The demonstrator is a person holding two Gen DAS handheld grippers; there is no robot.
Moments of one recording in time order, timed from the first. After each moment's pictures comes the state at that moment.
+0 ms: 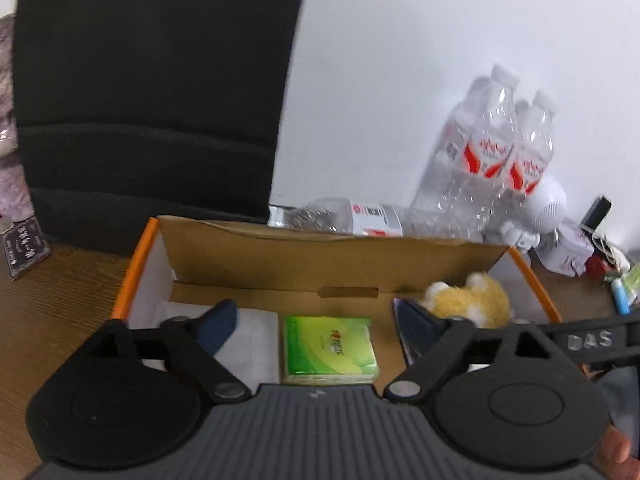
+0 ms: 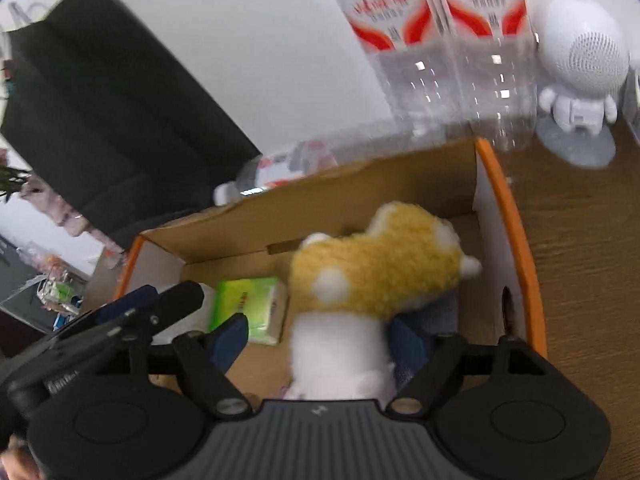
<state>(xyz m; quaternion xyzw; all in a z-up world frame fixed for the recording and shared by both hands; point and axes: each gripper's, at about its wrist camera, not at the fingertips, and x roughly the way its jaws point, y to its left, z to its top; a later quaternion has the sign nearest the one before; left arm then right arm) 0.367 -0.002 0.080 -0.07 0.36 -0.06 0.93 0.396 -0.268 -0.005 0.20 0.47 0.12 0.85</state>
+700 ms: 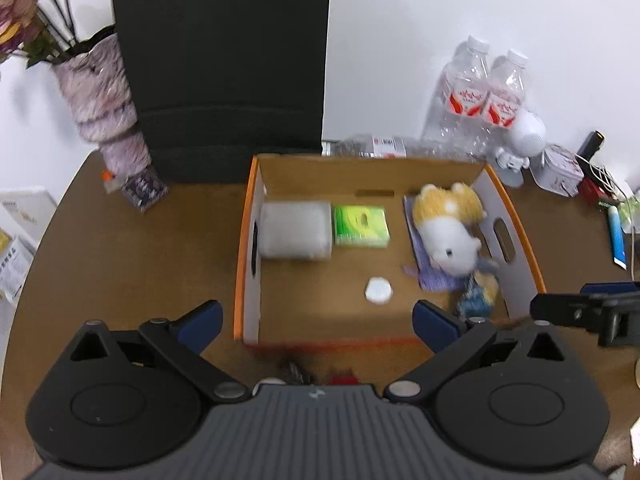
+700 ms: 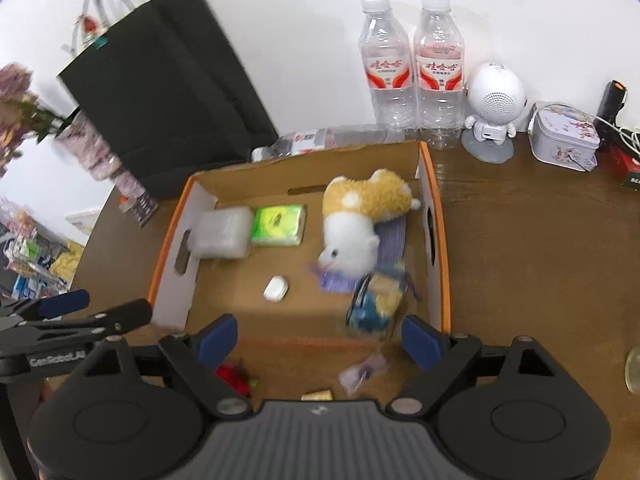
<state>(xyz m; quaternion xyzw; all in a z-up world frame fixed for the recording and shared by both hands) 0.242 0.002 0.192 -0.01 0.48 -0.01 0.88 0.261 -0.232 0.125 0.12 0.51 0.06 0.85</state>
